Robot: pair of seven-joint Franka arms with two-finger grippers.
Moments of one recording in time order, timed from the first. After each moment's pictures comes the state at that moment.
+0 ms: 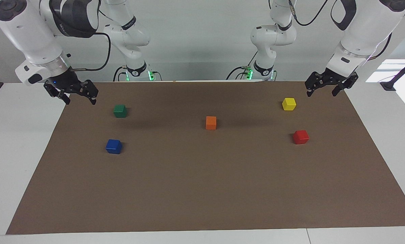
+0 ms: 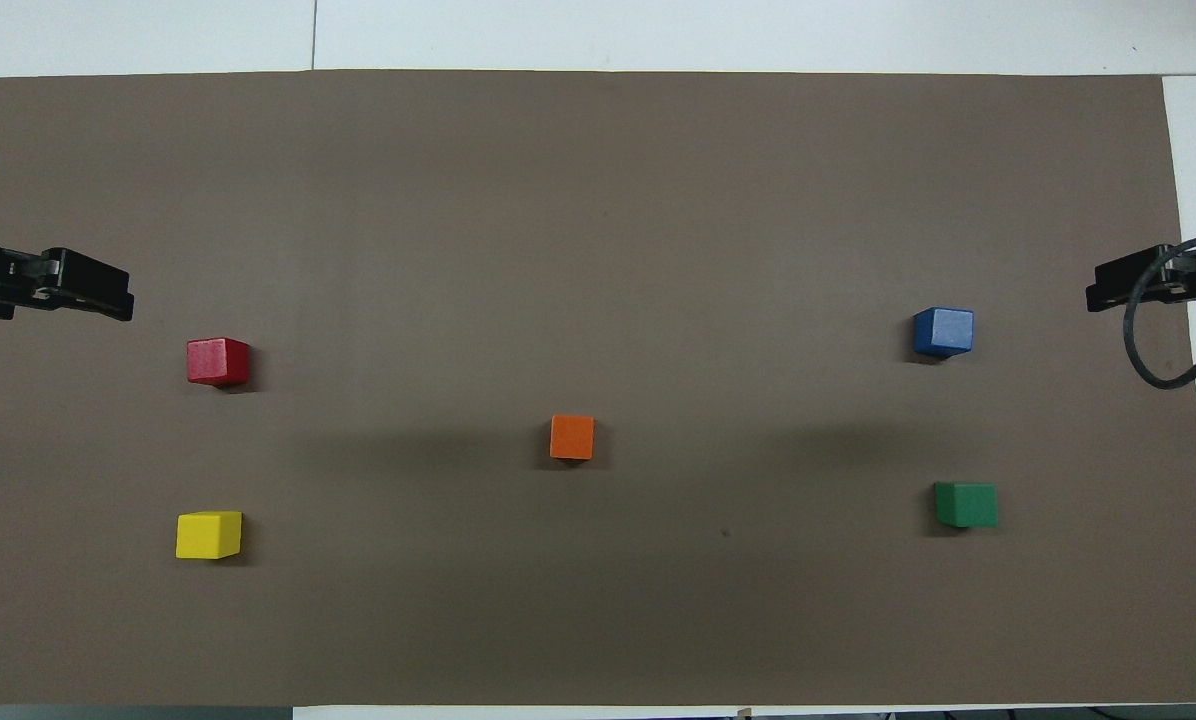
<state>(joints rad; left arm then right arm) -0.05 0.05 -0.03 -1.51 0.02 1.52 0.01 -0.15 0.02 0.07 -1.63 -0.01 1.62 -0.04</state>
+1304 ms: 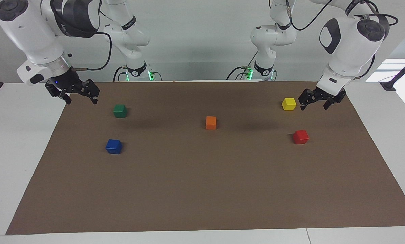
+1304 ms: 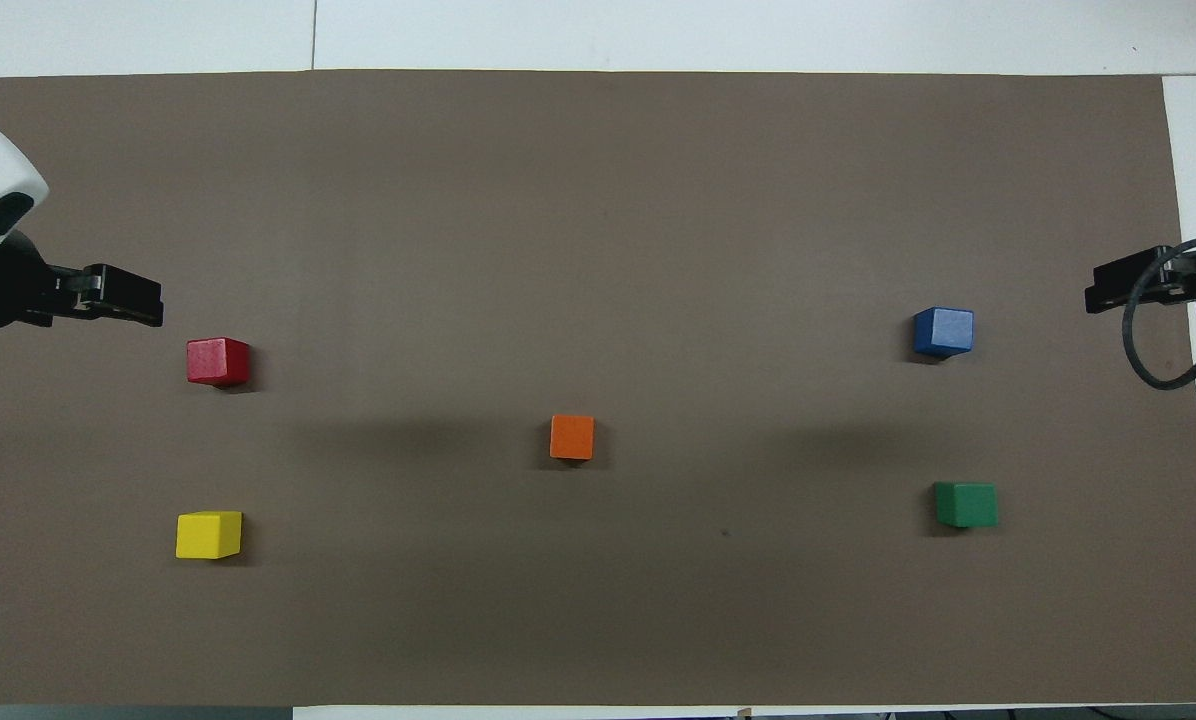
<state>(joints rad) -0.04 0.00 -0.01 -1.83 0.02 1.81 0.00 -0.15 0.02 0.08 -1.63 -0.01 1.62 -0.05</state>
